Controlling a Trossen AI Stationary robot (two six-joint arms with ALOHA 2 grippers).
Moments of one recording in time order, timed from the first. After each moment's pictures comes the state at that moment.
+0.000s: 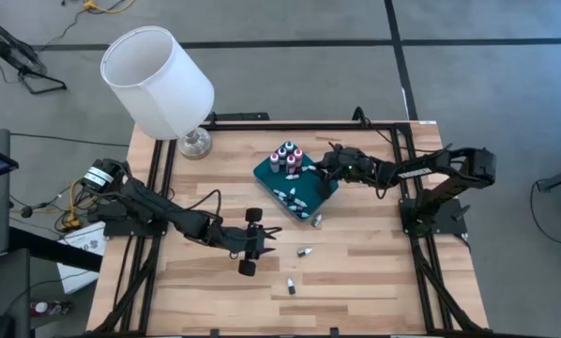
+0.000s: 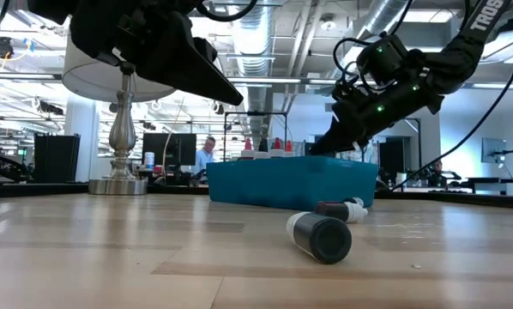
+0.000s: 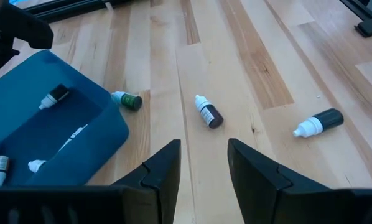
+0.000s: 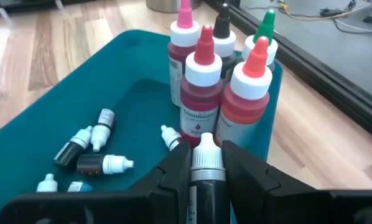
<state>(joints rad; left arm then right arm) -0.37 1.59 0.82 0.20 -0.32 0.01 -0.35 1.49 0.50 0.51 0.02 -0.03</state>
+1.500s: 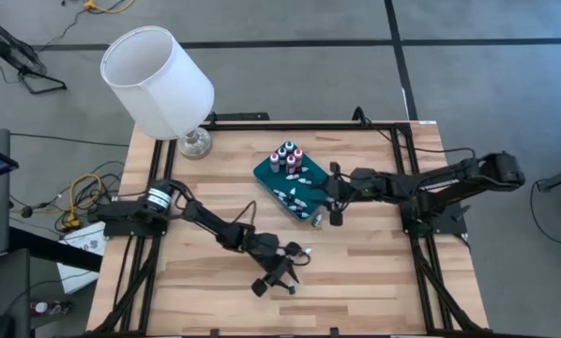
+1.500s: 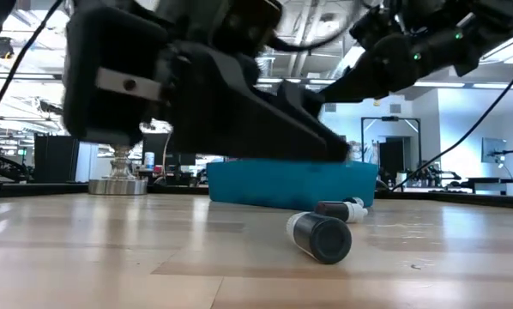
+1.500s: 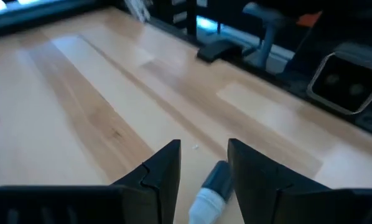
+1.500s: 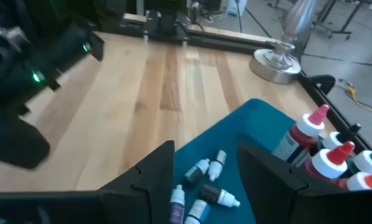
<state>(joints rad) -0.30 2.11 1.02 0.69 0.39 0.23 -0.03 1.25 0.50 0.39 0.03 -0.22</state>
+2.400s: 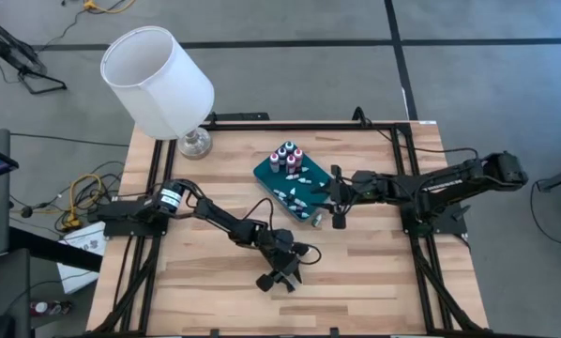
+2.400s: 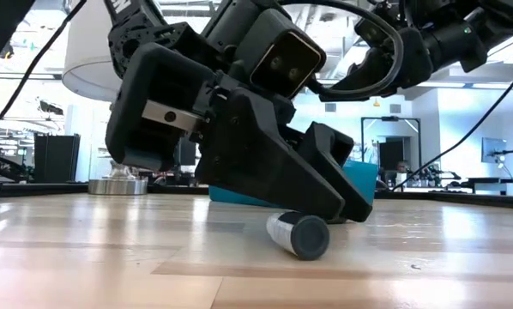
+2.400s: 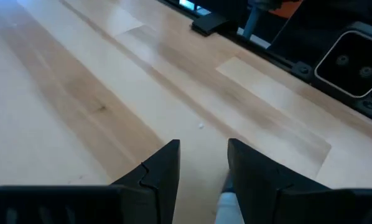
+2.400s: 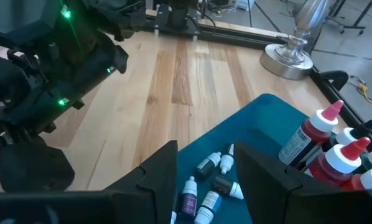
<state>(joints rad) -0.24 2.20 1.16 0.49 0.55 0.22 0.00 1.21 0.50 0.33 0.03 -0.21</state>
